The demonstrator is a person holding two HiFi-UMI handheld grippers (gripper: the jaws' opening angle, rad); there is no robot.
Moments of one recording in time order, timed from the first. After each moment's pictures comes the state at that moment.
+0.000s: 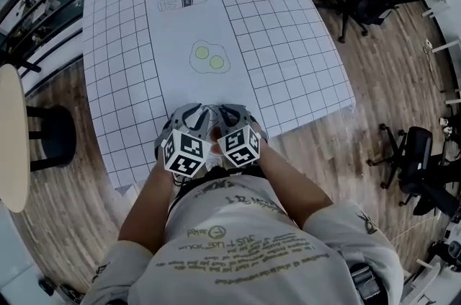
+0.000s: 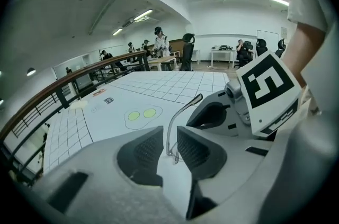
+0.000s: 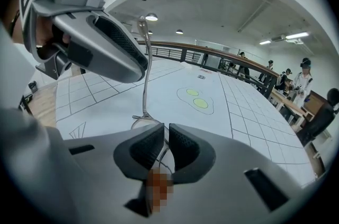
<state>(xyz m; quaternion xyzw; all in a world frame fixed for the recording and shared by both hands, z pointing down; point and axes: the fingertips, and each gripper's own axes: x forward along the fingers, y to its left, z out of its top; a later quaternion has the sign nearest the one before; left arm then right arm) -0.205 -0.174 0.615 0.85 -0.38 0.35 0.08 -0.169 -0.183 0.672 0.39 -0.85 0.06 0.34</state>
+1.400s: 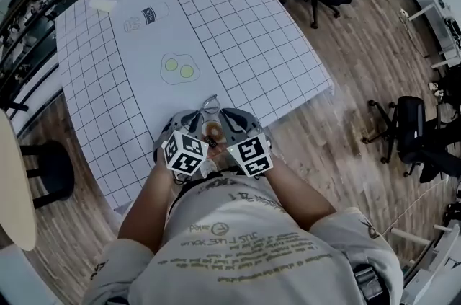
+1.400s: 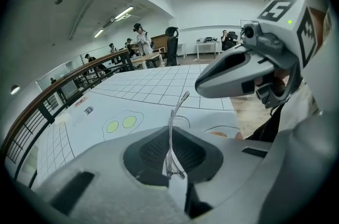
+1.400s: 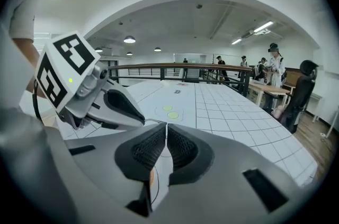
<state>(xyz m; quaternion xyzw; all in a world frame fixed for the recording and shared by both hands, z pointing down) -0.148 -0.177 0.643 0.87 -0.31 0.39 0.04 -0.094 -0.167 0.601 0.48 -0.84 0.11 0.21</state>
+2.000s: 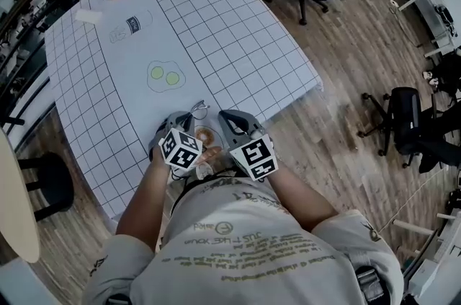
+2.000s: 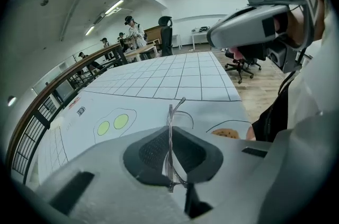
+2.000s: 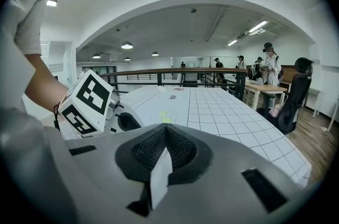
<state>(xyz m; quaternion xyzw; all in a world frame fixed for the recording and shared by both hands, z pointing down) -0.128 -0.190 0.677 0.85 -0.29 0.44 0.02 -0.058 -0.163 0.569 0.49 -0.85 0.12 0.18</state>
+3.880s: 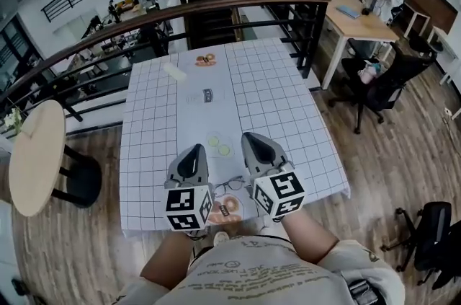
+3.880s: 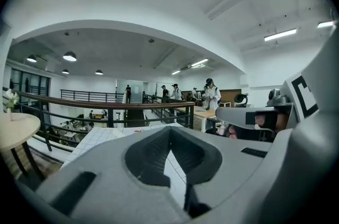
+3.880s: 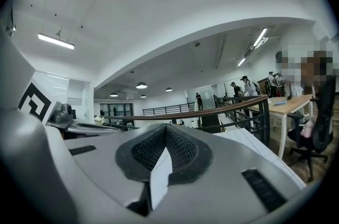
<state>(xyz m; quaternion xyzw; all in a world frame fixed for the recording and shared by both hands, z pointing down) -0.184 -0.201 0.359 0.76 -0.64 0.05 0.07 -0.075 -0.229 0.341 0.41 -0.91 0.07 -0.02</state>
